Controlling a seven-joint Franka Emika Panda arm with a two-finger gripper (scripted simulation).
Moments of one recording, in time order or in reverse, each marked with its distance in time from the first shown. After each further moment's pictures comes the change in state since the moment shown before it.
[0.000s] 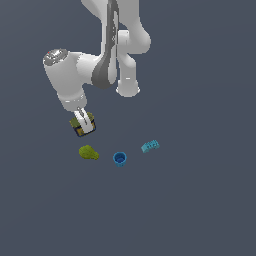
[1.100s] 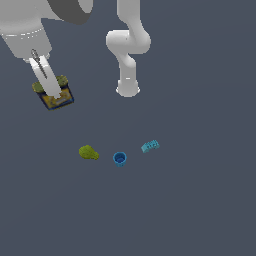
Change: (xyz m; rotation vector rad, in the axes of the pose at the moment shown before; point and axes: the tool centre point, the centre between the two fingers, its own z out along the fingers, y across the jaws) arm 0.045 0.003 -0.191 0.001 0.000 0.000
